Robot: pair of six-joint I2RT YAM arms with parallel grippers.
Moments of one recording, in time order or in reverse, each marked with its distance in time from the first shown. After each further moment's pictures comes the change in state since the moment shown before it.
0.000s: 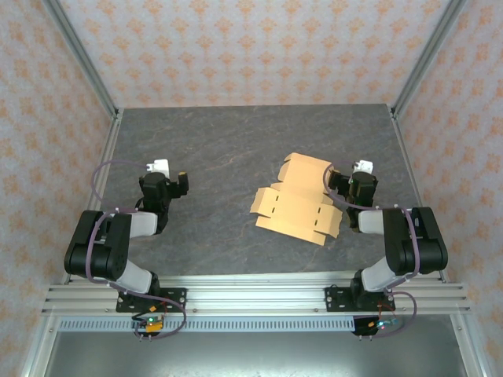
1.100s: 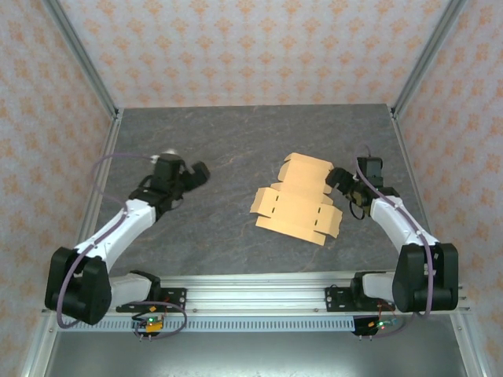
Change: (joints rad) left arm -0.285 -0.262 0.348 -0.919 0.171 -0.615; right arm -0.006 -0.267 0.311 -1.061 -0.275 0.435
